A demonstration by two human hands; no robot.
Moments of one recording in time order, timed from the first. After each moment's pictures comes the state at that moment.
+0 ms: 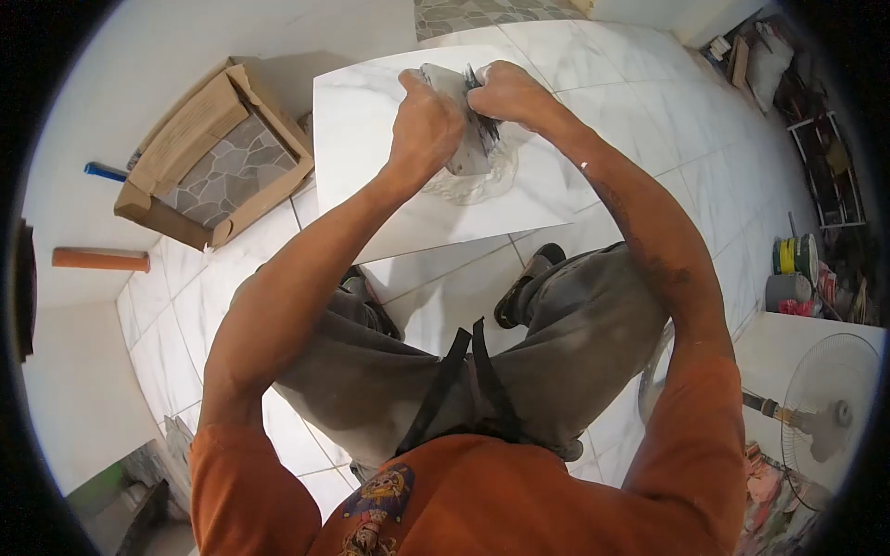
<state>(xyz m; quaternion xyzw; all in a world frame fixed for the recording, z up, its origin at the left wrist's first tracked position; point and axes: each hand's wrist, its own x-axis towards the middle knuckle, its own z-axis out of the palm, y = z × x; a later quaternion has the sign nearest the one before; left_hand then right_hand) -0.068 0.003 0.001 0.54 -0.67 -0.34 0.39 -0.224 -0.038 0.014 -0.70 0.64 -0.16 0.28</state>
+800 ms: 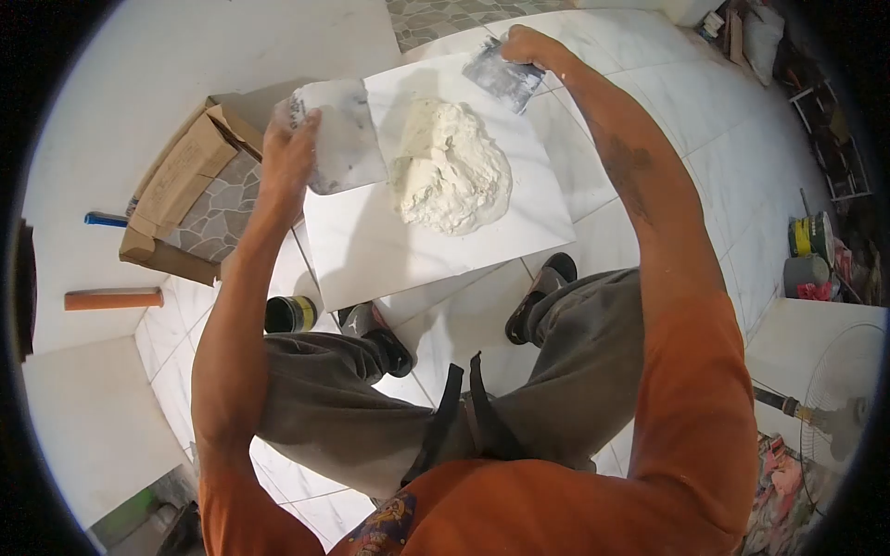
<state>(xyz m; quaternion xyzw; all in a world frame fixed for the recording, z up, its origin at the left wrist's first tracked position) 0.032 -0.052 -0.003 0.53 -0.61 -0.37 0.47 -0.342 -0.198 -0.046 -0.68 0.69 -0.13 0.24</state>
